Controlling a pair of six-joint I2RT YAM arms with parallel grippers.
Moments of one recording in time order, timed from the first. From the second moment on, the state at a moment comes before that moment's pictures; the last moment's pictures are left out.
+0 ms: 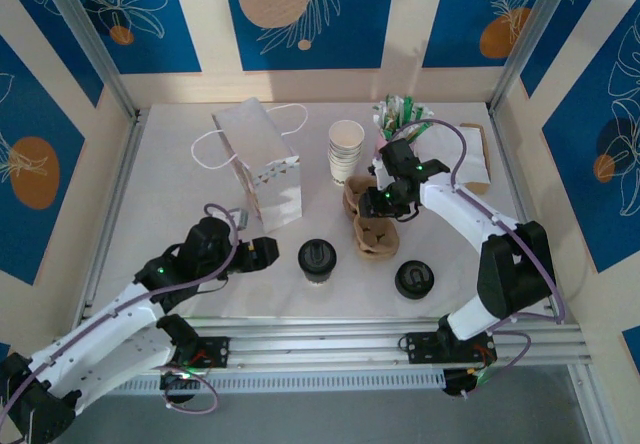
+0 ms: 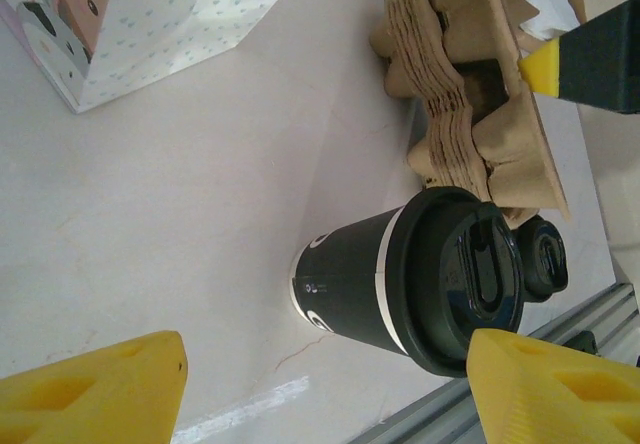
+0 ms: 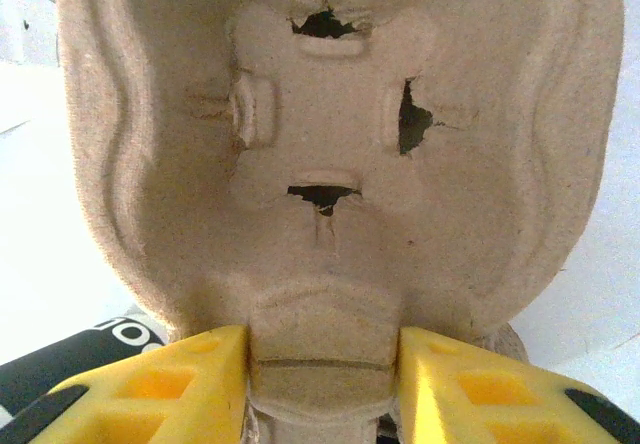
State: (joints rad) left arm -0.72 0.74 0.58 -0.49 0.11 -0.78; right arm 0.39 1.53 1.15 -0.82 -0.25 0.28
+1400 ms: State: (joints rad) left arm -0.31 1.35 1.60 -0.90 -0.05 -0.52; right arm 0.54 1.29 1.41 -1.12 -0.12 0.41
